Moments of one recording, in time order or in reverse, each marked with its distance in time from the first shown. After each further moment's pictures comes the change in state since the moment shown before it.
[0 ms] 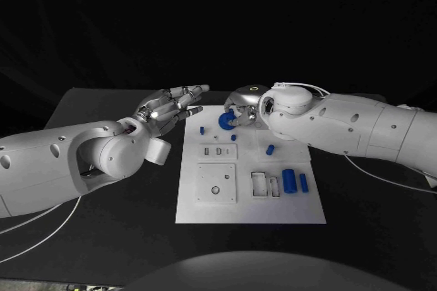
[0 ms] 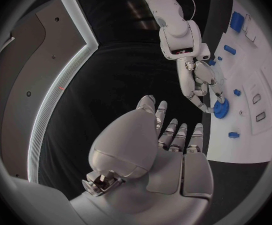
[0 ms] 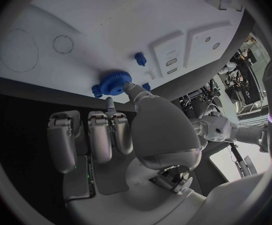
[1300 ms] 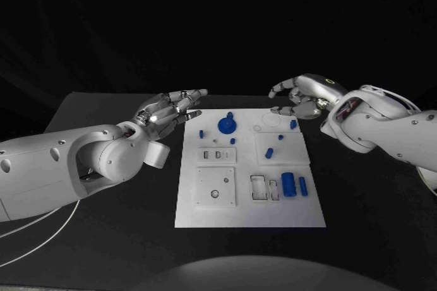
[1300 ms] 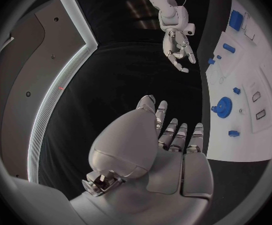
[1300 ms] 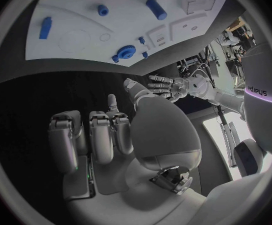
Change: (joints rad) left arm -0.002 -0.007 0.000 -0.005 0.000 0.002 -0.001; left_hand 0.000 0.000 0.000 0.000 0.000 0.004 0.004 0.000 0.000 0.005 0.005 0.010 0.000 0.002 0.002 0.005 0.001 0.000 0.004 0.004 0.000 0.001; right arm 0.023 -0.453 -0.002 0.278 0.257 -0.331 0.260; right_hand 0.012 -0.025 -0.066 0.016 -0.023 0.049 -0.062 0.100 -0.012 0.001 -0.042 0.000 0.001 -0.001 -0.032 0.000 0.000 0.000 0.002 -0.024 0.029 0.001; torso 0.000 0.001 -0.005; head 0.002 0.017
